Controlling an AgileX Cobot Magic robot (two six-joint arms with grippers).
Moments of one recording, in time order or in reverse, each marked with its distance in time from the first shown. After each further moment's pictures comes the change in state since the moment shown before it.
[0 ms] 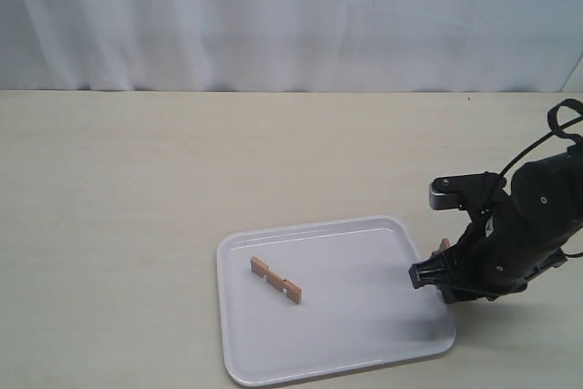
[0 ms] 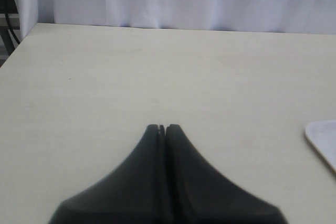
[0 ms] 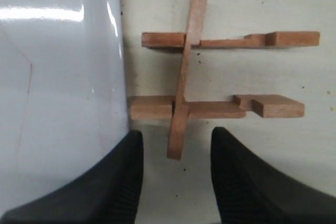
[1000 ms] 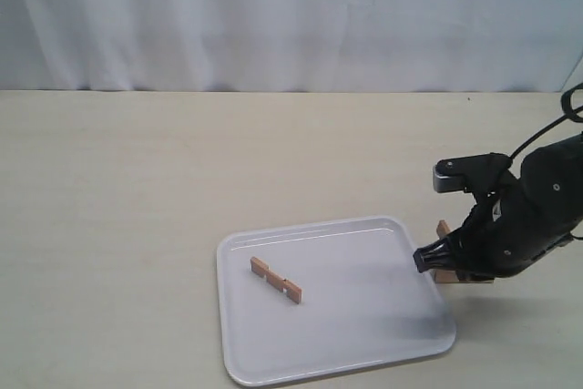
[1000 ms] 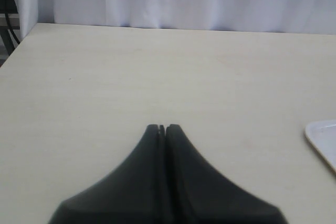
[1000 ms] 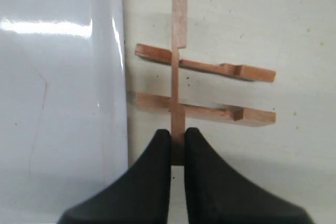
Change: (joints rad) left arm 0.000 0.000 0.000 0.000 0.000 0.000; right arm 0.000 -0.059 -0.019 -0.042 0.019 0.002
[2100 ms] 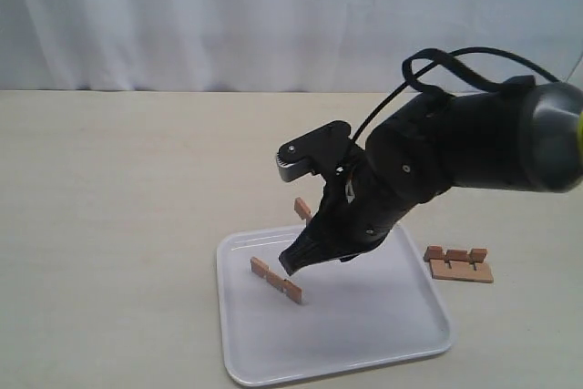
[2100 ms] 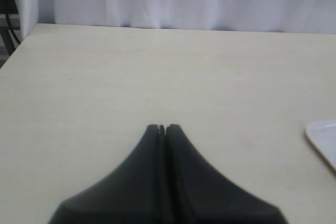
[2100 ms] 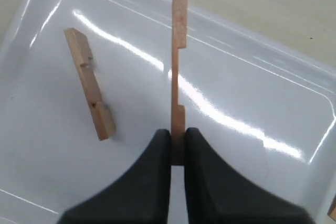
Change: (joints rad) left arm 0.000 0.000 0.000 0.003 0.000 0.000; right arm 0.404 0.091 -0.282 -0.005 0.117 -0.032
